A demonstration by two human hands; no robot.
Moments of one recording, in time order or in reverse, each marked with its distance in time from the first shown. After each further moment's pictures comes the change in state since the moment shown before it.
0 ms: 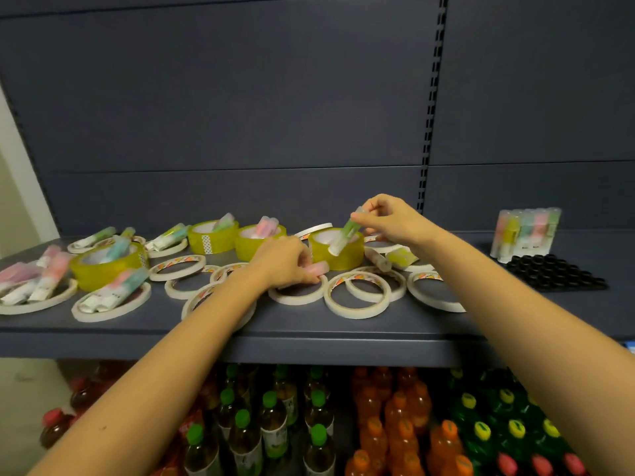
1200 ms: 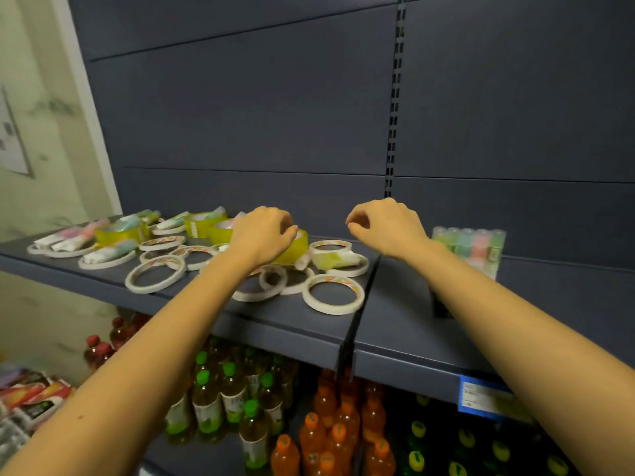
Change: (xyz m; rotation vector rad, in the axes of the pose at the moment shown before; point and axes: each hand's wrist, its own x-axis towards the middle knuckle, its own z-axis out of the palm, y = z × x) left_hand 0.021 0.169 -0.021 0.137 0.348 -0.404; right_hand -0.017 0.057 -0.143 -0.769 0.014 -0.465
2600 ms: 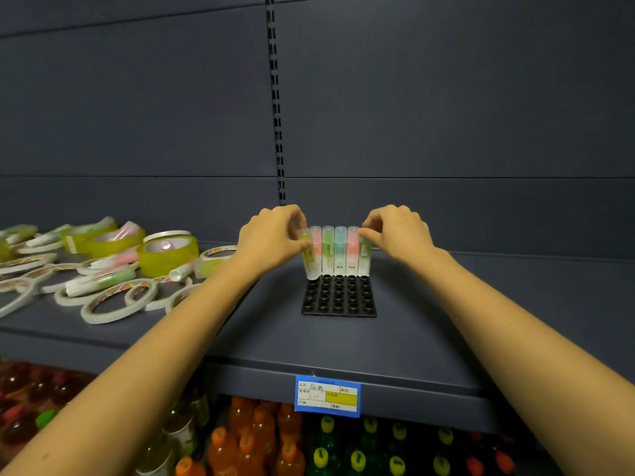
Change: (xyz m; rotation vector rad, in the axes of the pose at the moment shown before) left_hand 0.016 0.190 0.030 -0.337 -0.105 0.062; right_hand -0.063 0.177 -0.049 -0.002 0.039 0.315
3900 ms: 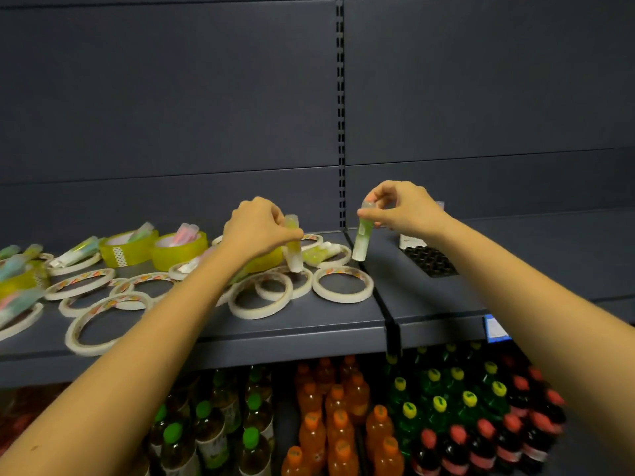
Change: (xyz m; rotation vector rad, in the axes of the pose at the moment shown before) left_hand -0.012 -0.207 -0.109 -0.183 -0.134 0.066; right_hand -0.040 -0.226 0.029 0.372 0.043 0.200
